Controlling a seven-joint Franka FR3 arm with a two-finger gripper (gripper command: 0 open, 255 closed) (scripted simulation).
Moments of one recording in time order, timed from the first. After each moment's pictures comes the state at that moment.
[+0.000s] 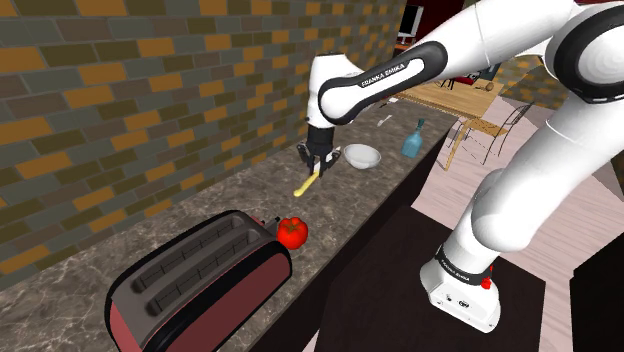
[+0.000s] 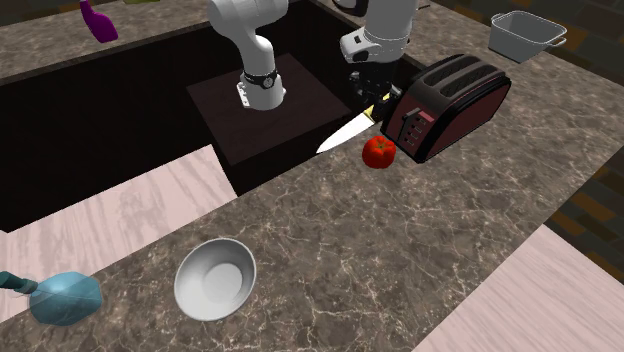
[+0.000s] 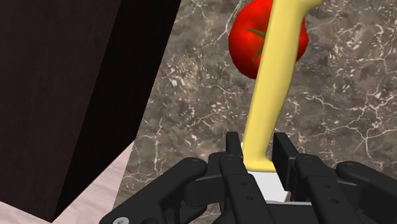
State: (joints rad) arm 0.09 -0.14 0.11 -2.35 0.09 2.17 1.32
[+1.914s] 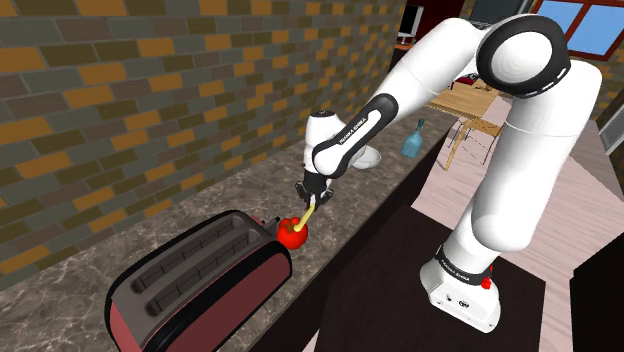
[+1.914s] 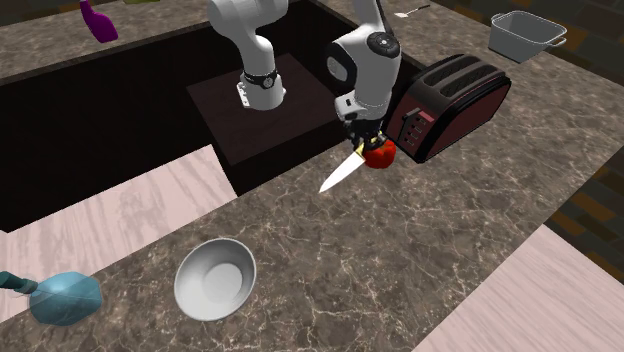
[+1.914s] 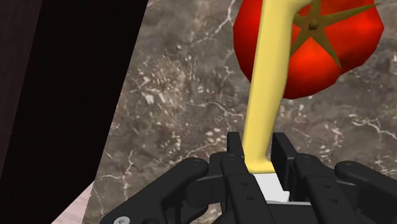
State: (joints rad) arm 0.10 0.16 0.11 -2.46 0.07 2.58 1.31
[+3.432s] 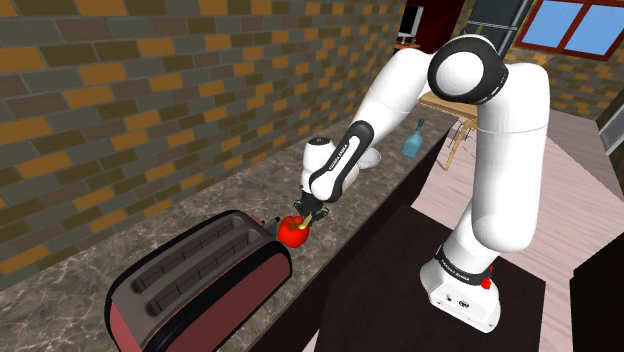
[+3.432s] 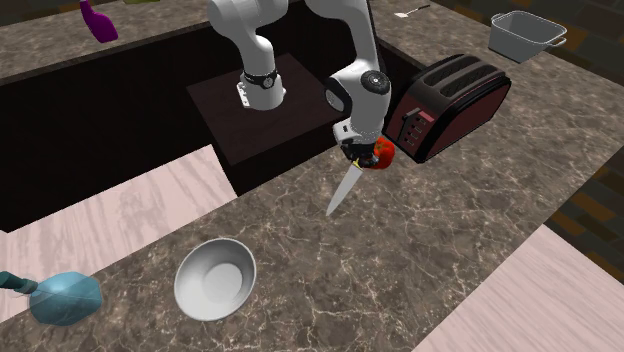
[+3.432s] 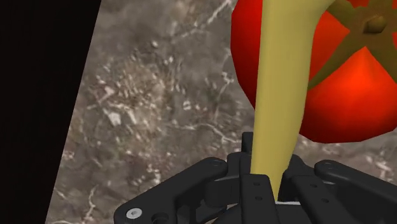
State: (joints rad) arm 0.11 0.40 0.10 -2.43 0.05 2.80 1.31
